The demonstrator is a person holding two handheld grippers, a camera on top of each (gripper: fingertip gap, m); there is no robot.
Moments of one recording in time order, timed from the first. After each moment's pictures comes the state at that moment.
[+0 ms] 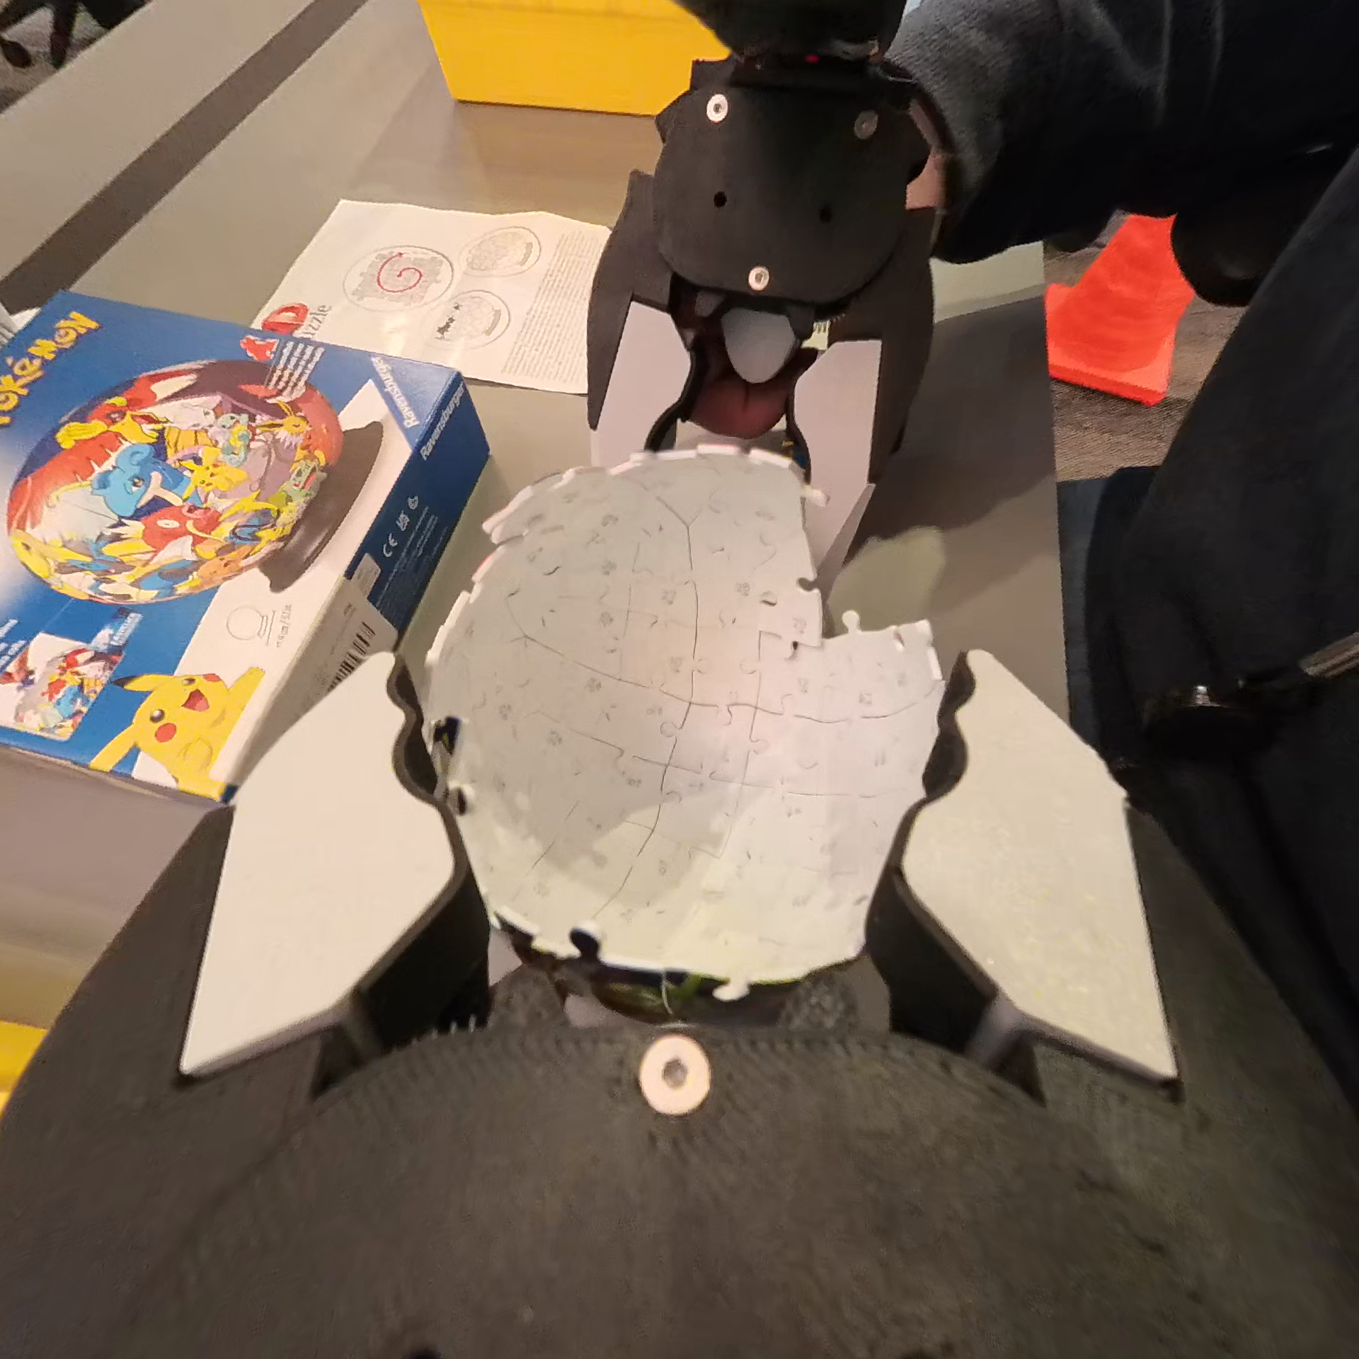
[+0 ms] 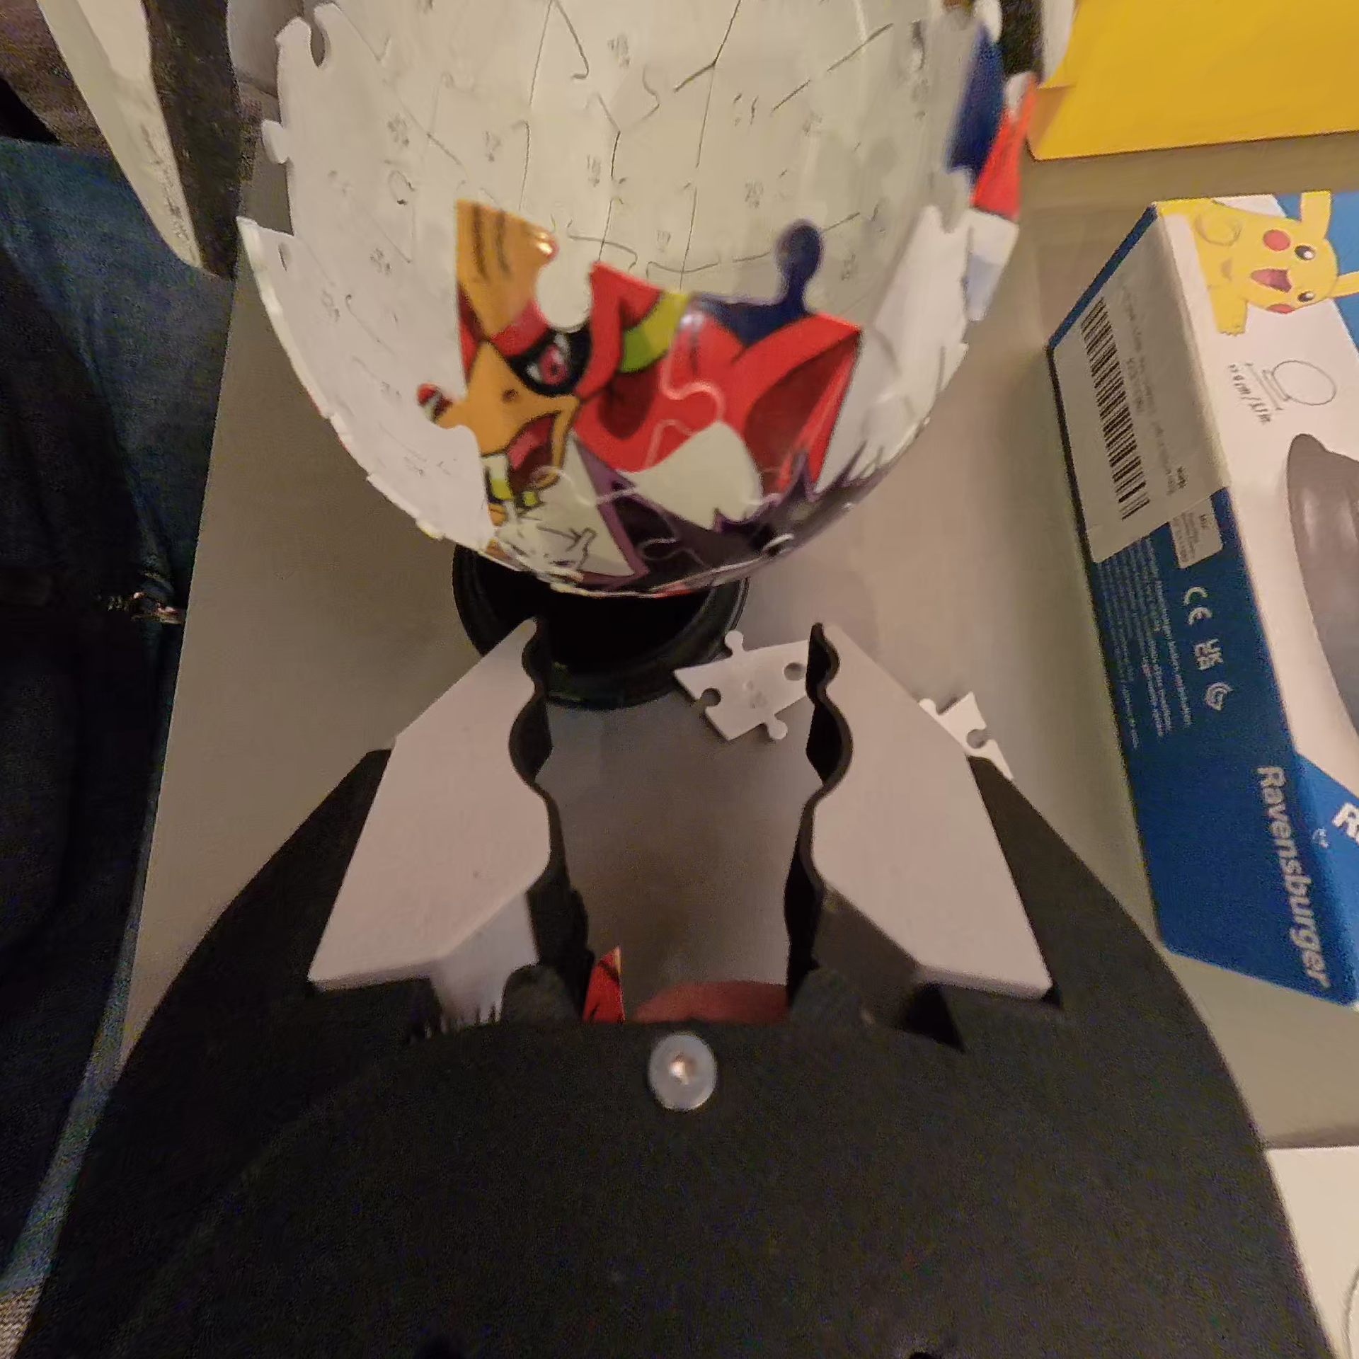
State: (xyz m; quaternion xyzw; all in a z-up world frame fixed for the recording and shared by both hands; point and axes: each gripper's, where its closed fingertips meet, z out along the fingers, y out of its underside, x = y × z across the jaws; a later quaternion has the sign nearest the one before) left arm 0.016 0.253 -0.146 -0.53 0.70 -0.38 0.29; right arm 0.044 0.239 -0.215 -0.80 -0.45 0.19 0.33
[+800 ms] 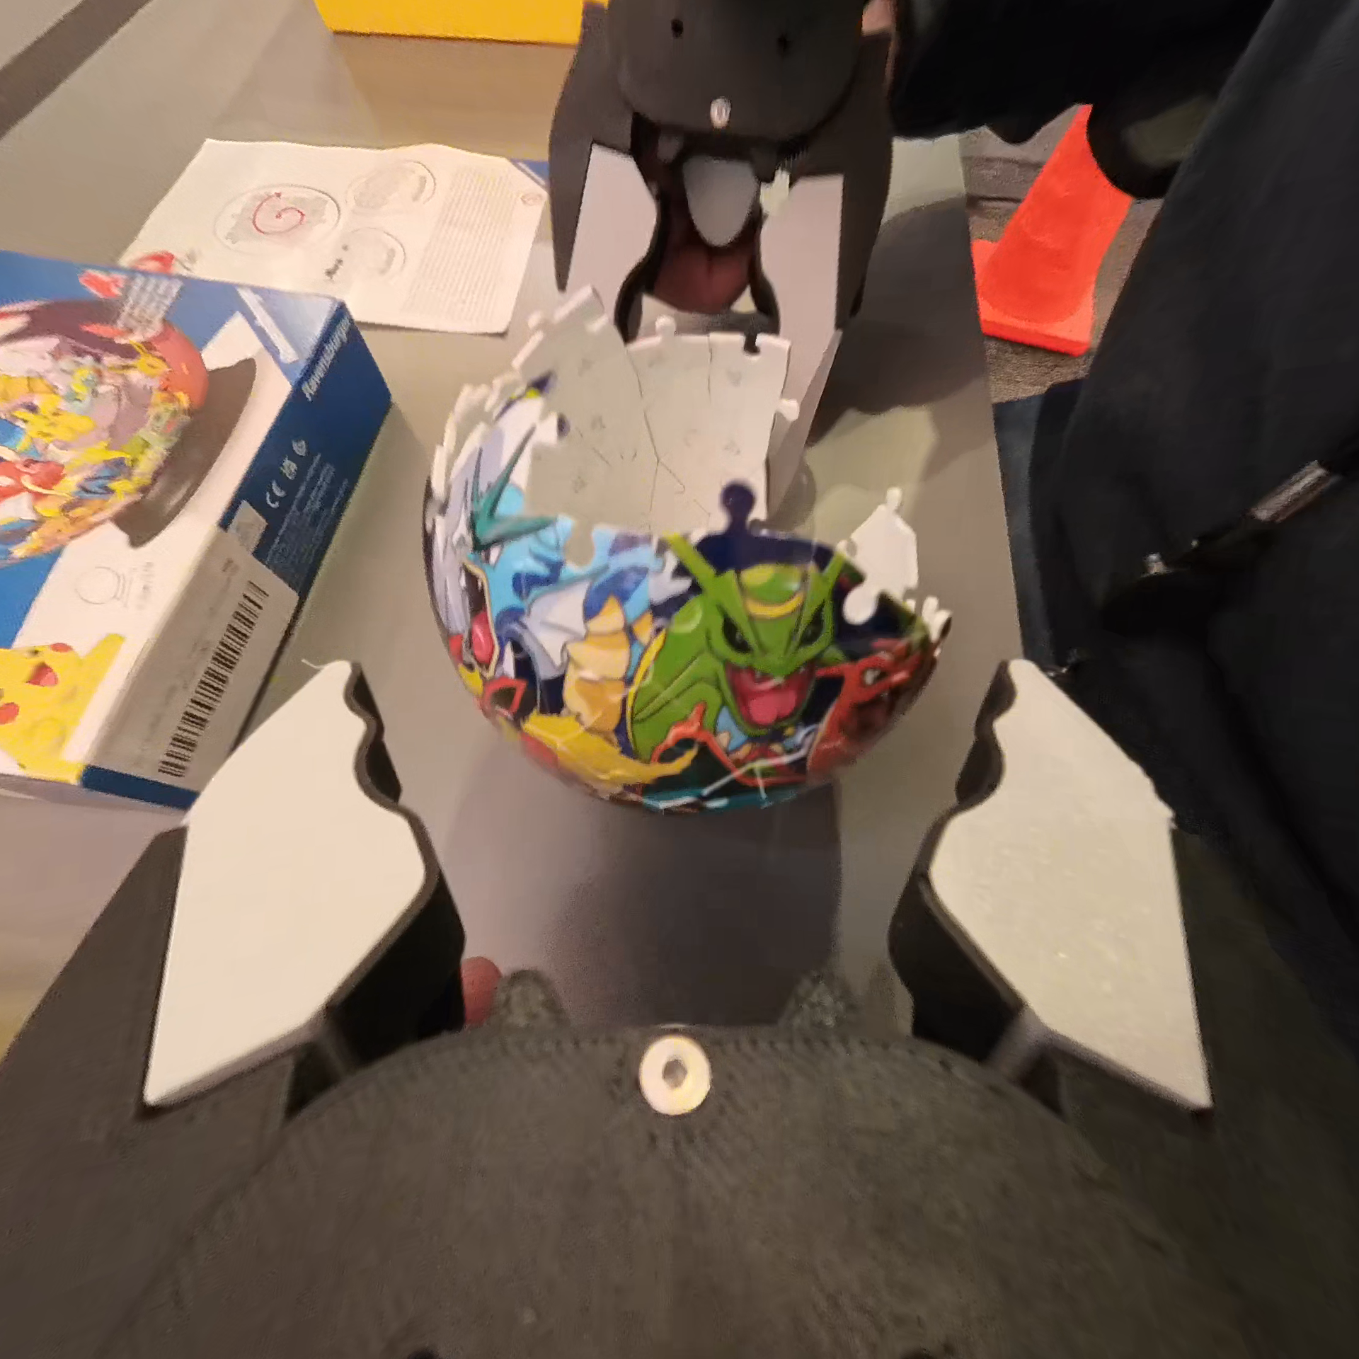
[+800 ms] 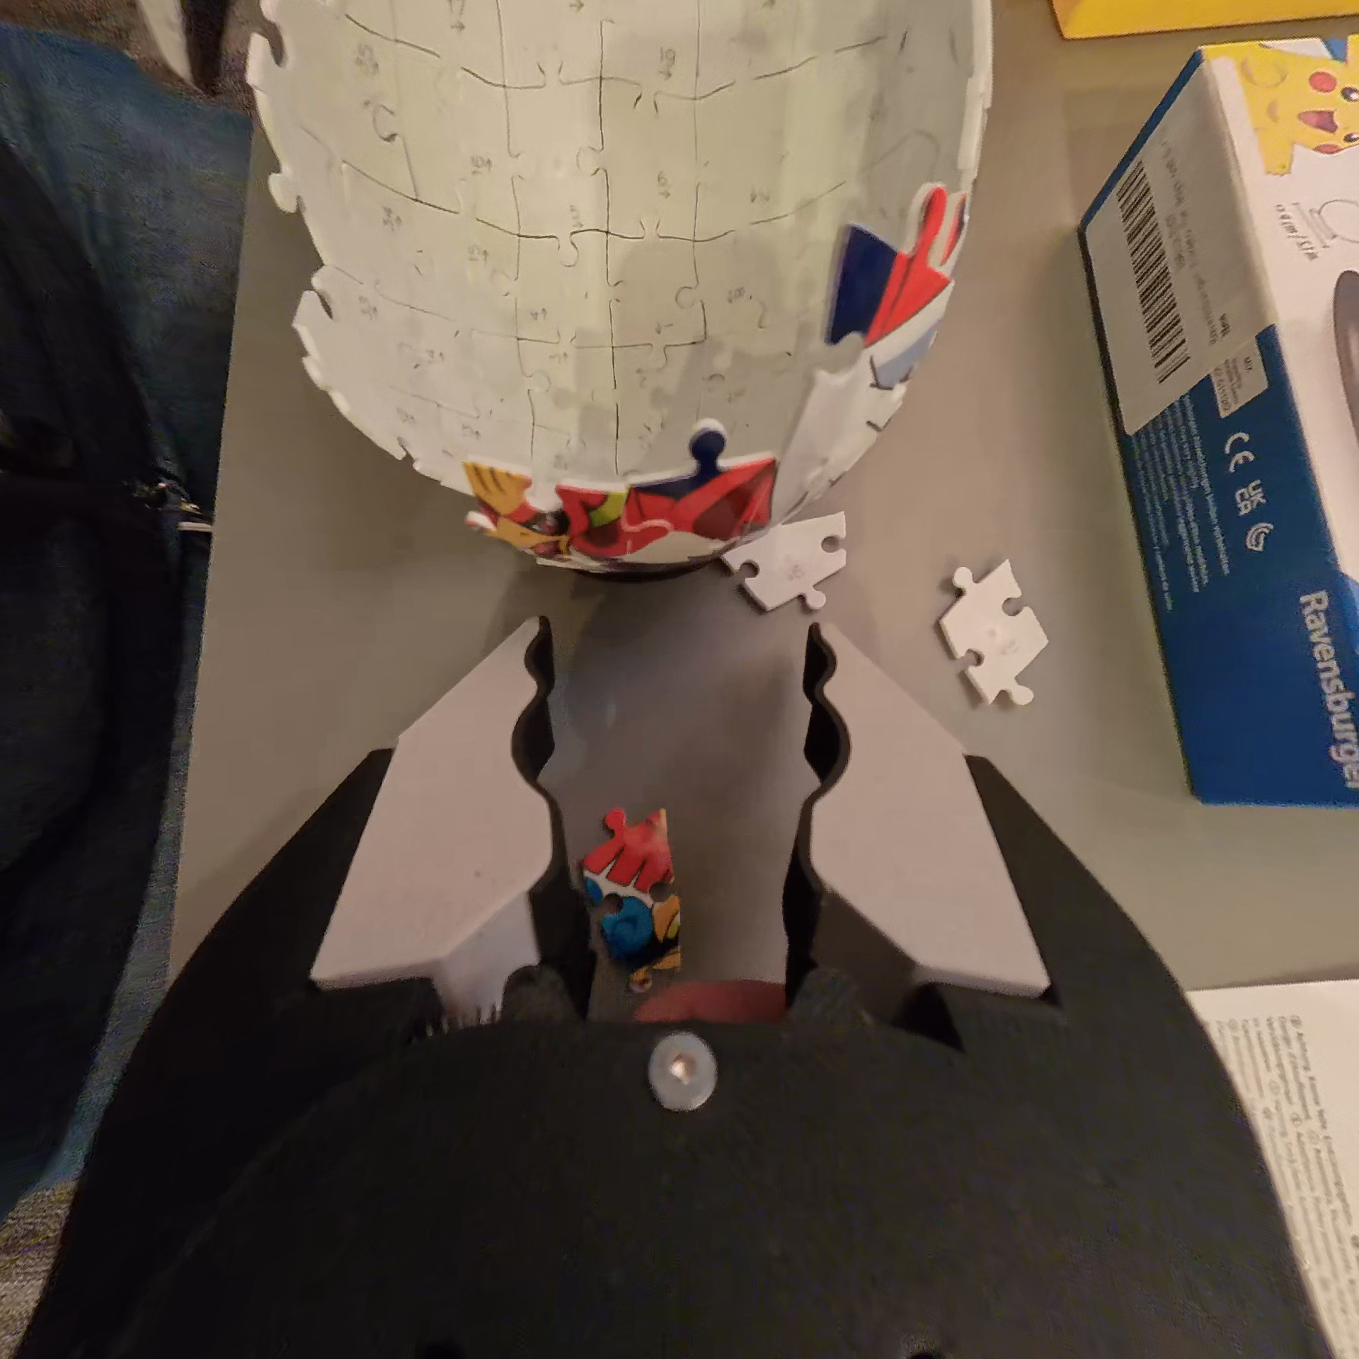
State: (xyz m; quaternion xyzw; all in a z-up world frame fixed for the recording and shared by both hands) left arm -0.003 0.239 -0.170 -0.50 0.73 -0.40 0.26; right arm 0.070 0.211 -0.222 -0.81 -0.45 0.18 0.33
